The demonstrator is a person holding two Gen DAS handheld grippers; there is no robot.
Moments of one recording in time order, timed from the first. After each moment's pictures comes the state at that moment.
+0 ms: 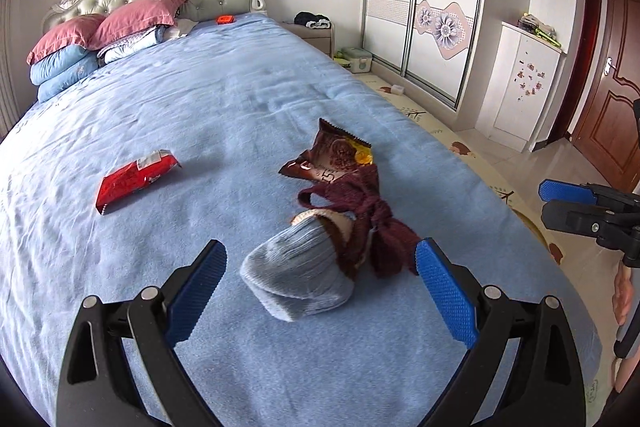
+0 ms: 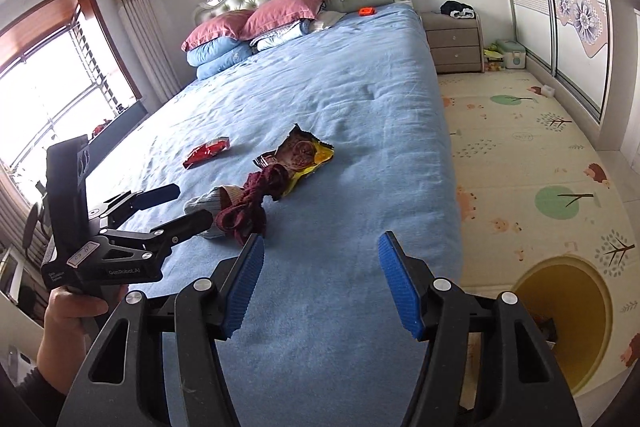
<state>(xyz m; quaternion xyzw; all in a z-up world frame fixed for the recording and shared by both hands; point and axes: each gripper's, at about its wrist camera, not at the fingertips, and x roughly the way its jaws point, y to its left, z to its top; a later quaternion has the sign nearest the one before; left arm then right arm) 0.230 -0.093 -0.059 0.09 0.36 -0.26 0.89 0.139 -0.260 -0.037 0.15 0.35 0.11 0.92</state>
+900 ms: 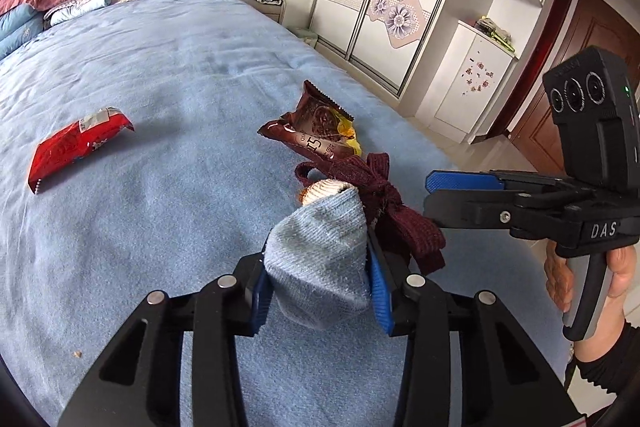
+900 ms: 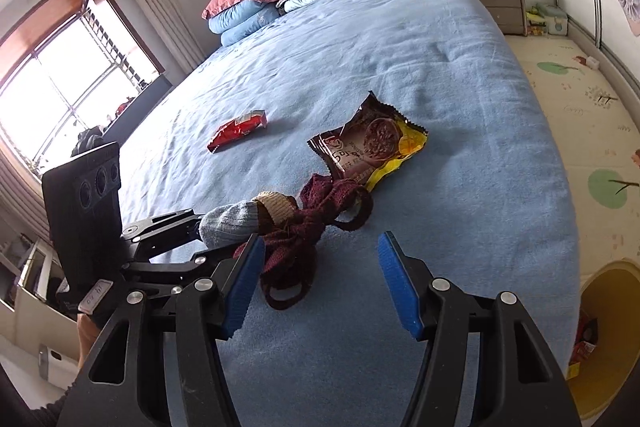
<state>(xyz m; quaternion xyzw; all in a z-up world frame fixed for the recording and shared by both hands) 0.259 -0.071 -0.089 0.04 0.40 -0.37 0.84 0.221 -0.201 -0.057 0.19 0.41 0.18 0.87</state>
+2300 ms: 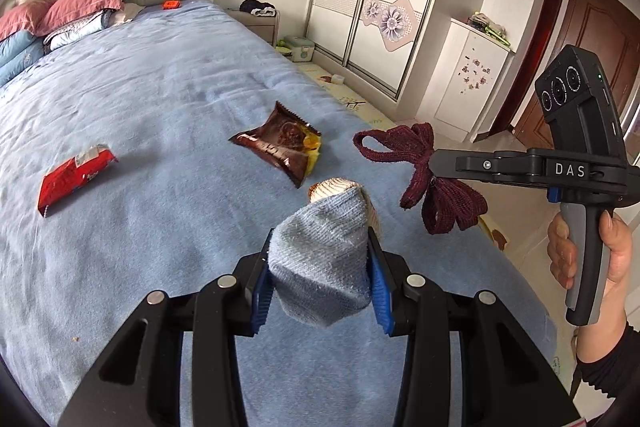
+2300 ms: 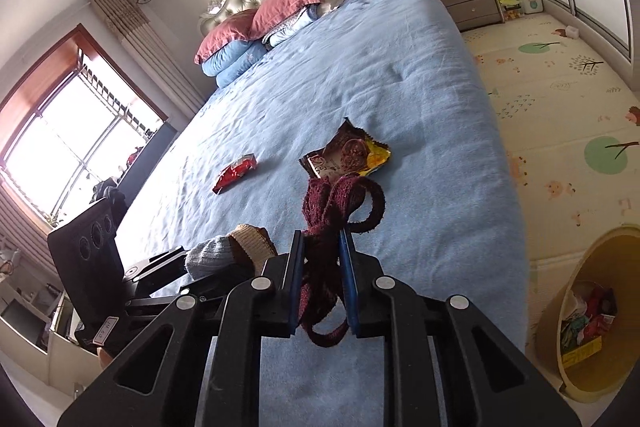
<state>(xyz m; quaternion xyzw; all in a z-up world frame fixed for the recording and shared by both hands) 0.225 -0.106 -0.056 0.06 0.38 -0.37 0.85 0.182 -0.277 -0.037 0.27 0.37 0.16 0.88</state>
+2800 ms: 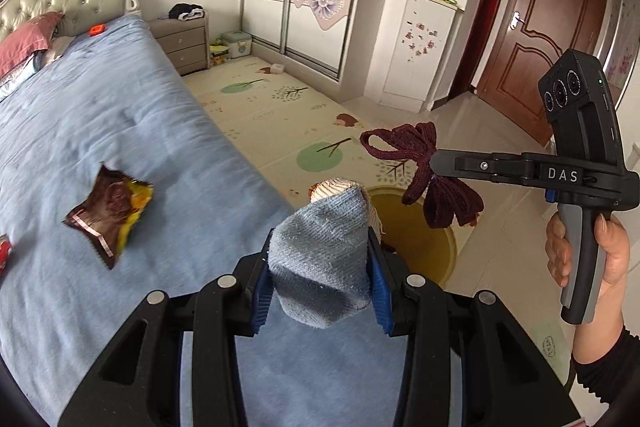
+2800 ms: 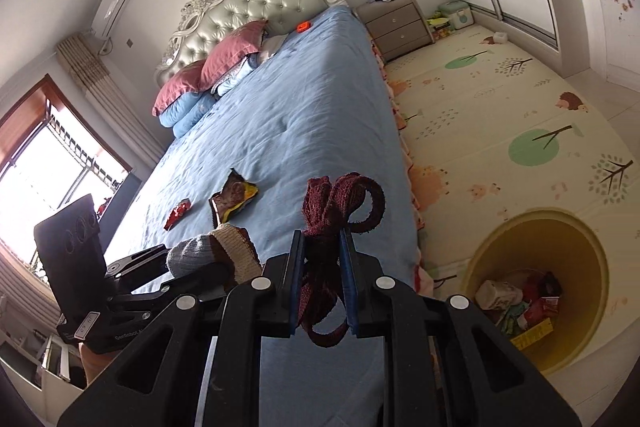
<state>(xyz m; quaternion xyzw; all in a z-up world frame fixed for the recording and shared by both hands) 0.184 -0.266 -0.051 0.13 0.38 -0.44 0.80 0.096 -0.420 -0.045 0.30 0.33 0.05 0.89</state>
